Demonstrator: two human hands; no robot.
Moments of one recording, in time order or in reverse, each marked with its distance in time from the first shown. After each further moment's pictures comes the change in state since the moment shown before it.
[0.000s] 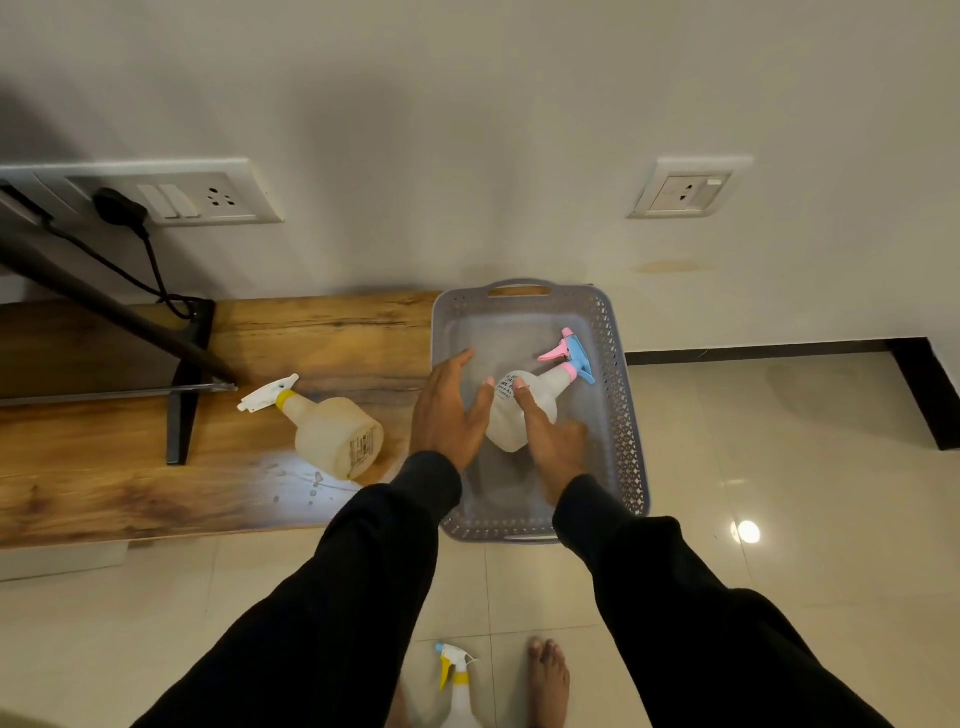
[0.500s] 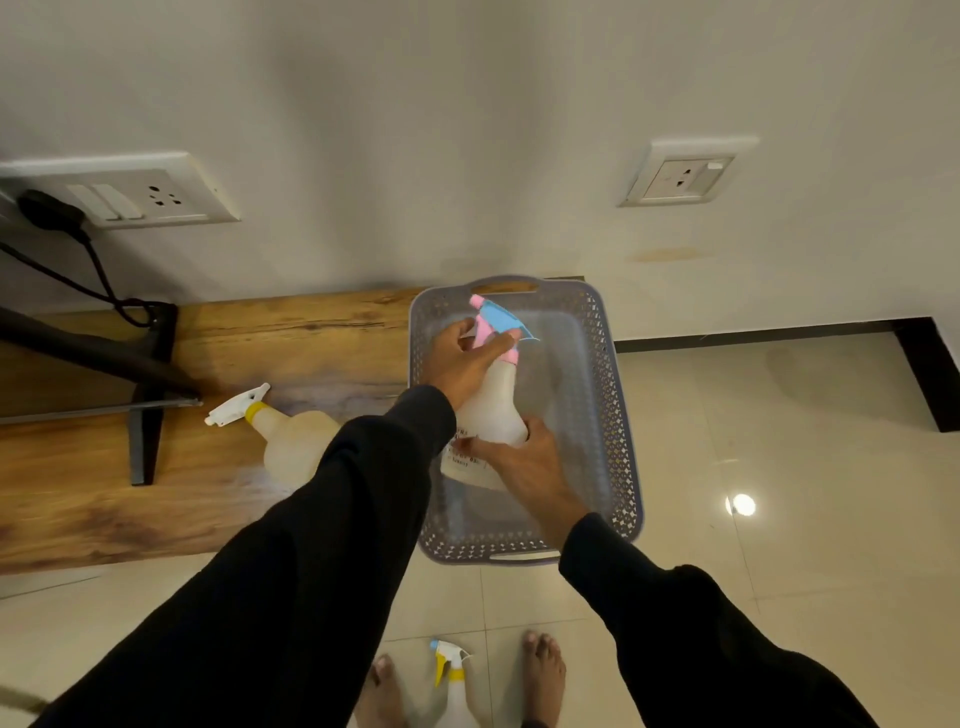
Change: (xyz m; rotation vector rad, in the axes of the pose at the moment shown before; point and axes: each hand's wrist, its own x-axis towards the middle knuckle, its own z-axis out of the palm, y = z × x) left_hand 0.070 0.037 0.017 -0.334 -0.212 -0.335; right_hand -0.023 -0.009 -0.009 -0.205 -0.298 -0.135
